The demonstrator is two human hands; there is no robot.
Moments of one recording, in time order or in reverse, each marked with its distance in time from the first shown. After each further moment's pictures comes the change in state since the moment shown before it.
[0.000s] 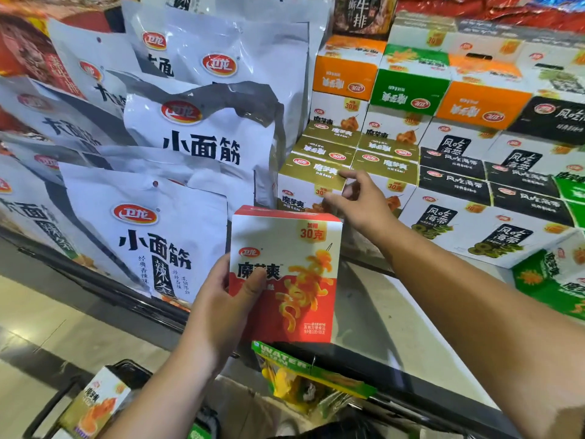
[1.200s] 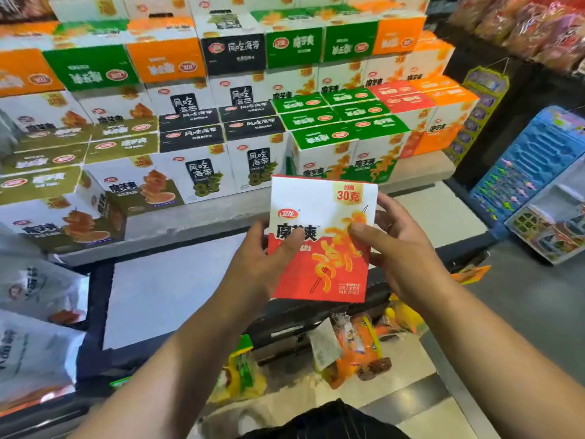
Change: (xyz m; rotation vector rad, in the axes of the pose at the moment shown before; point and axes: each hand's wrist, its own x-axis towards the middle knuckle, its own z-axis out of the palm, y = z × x) left_hand -0.109 -0.031 0.265 0.314 -0.793 -0.014; right_hand -0.319 0.106 -0.232 0.580 0.493 0.229
